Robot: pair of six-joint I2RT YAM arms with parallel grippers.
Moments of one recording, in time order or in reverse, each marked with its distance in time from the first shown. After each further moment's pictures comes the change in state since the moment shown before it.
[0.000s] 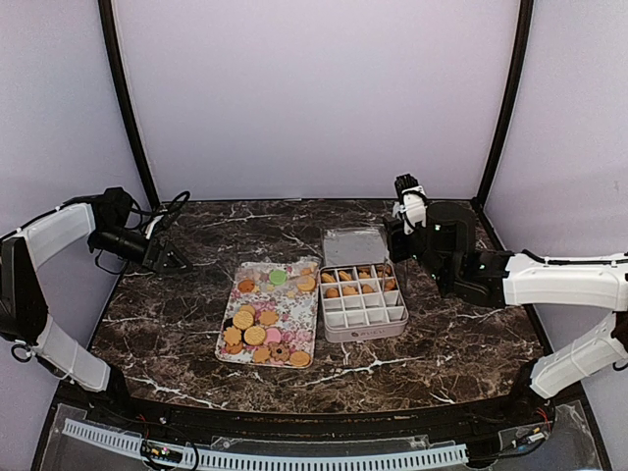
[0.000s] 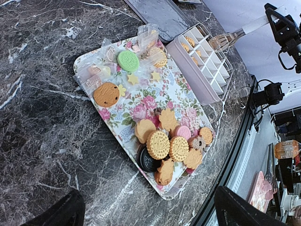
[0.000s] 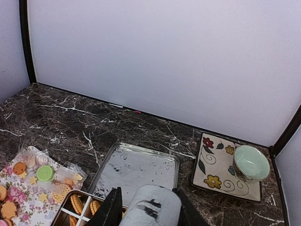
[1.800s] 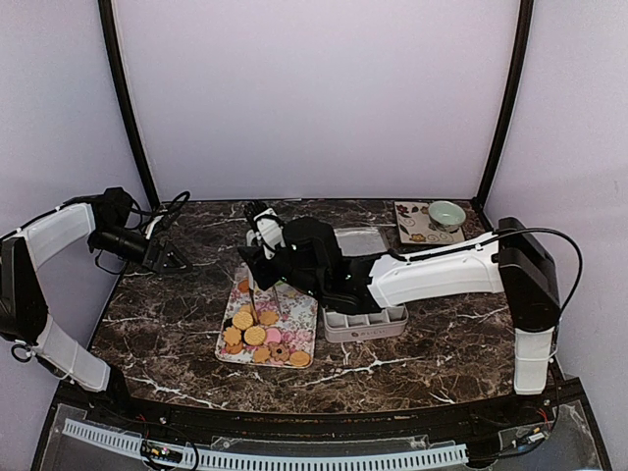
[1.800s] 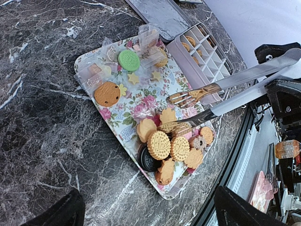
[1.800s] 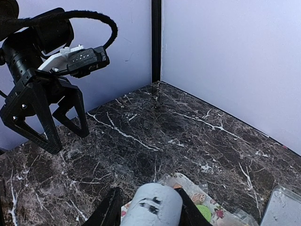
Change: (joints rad) left arm 0.000 0.000 0.000 0.000 -0.005 0.002; right arm 0.286 0.696 0.632 0.087 -0.280 0.063
